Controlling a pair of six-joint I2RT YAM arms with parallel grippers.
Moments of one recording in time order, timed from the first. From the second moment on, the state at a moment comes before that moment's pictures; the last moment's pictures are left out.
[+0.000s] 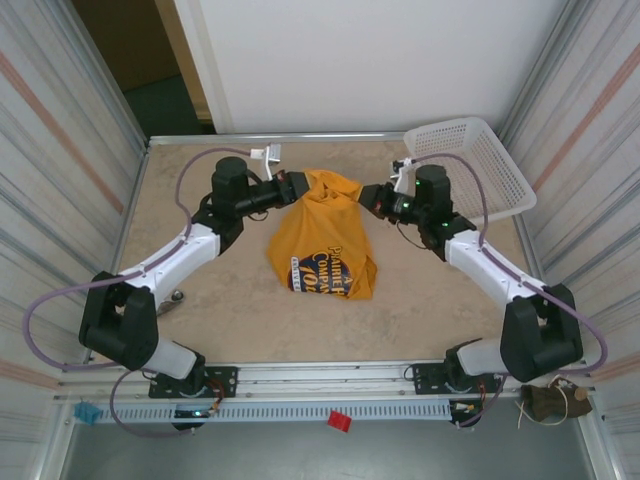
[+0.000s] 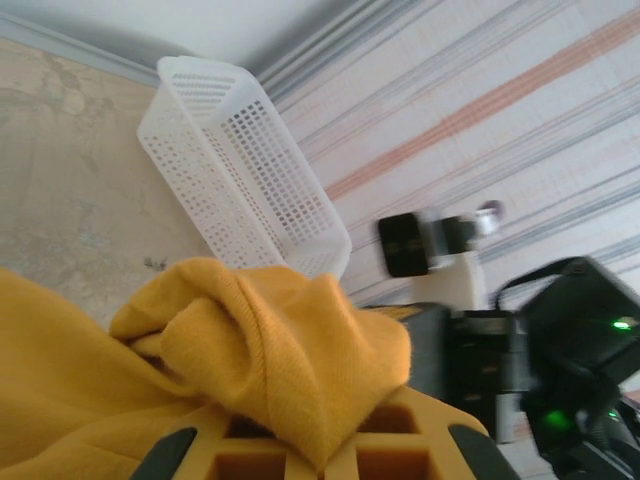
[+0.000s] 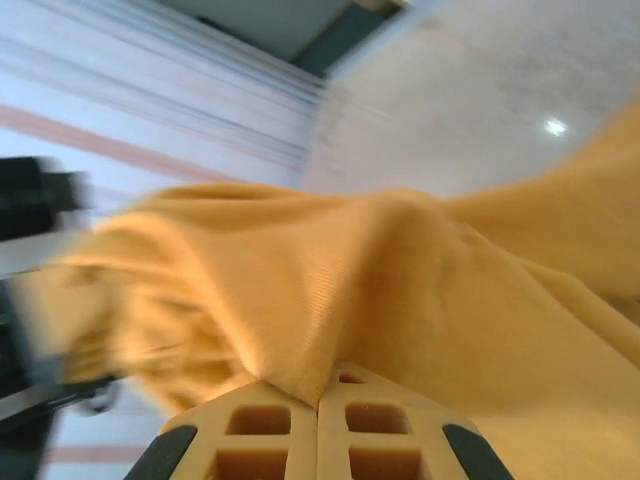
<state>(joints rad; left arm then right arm) -0.42 1.46 1.01 0.30 0.63 -0.86 0.33 1.34 0.91 0.15 -0.65 0.92</state>
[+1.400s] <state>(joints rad) -0.41 1.62 1.06 0.84 0.94 -1.23 0.38 1.24 1.12 -0.14 -0.60 0.70</state>
